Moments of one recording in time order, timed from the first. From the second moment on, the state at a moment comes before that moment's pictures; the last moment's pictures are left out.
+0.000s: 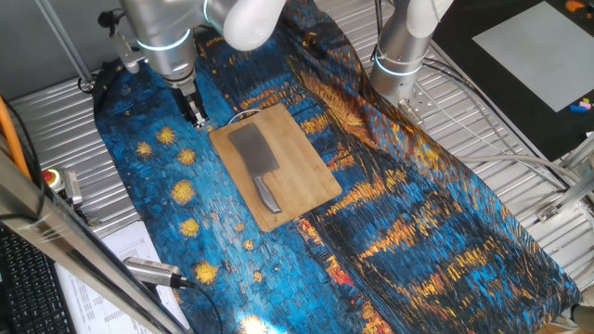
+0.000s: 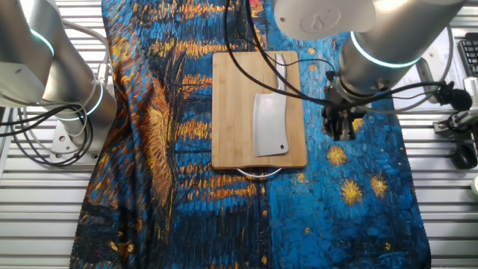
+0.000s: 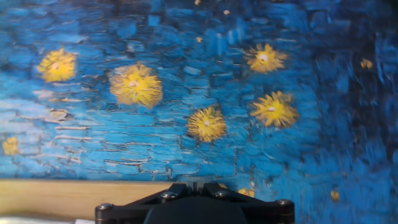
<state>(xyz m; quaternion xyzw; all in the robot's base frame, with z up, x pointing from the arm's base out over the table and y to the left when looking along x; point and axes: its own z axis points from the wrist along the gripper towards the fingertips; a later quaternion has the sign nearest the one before) 0.555 -0.067 0.126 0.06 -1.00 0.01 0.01</state>
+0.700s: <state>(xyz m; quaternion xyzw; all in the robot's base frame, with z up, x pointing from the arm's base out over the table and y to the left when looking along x) 0.549 -0.076 0.133 0.03 -1.00 0.01 0.01</state>
